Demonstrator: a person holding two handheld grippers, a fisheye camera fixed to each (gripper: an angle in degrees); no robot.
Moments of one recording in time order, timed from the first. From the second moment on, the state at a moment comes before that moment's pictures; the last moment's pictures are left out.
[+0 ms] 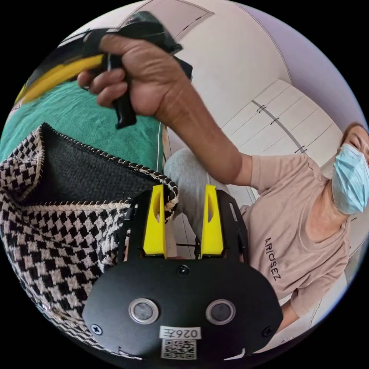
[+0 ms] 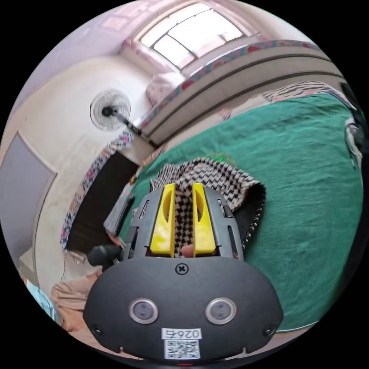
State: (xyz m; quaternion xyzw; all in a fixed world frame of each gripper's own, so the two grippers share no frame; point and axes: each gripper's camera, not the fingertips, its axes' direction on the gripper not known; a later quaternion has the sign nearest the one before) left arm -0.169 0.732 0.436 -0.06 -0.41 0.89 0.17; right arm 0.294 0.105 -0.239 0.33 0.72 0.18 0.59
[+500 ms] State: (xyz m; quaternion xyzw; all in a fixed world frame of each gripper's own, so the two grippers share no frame) left arm -0.089 0.631 0.303 -0.15 -0.03 0.89 0.43; right arm 0.548 0.067 -0.224 -0.08 0.76 0.35 0.55
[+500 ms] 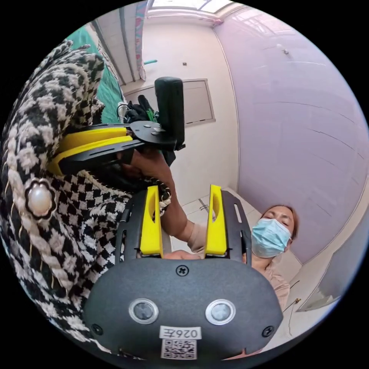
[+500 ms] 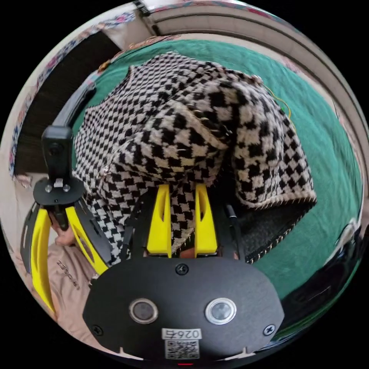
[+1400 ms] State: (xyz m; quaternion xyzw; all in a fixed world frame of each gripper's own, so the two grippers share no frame) left arm -0.115 0.596 0.243 0.25 -0.49 0.78 0.29; right arm 0.504 0.164 -0.214 0.06 0.78 0.18 0.60
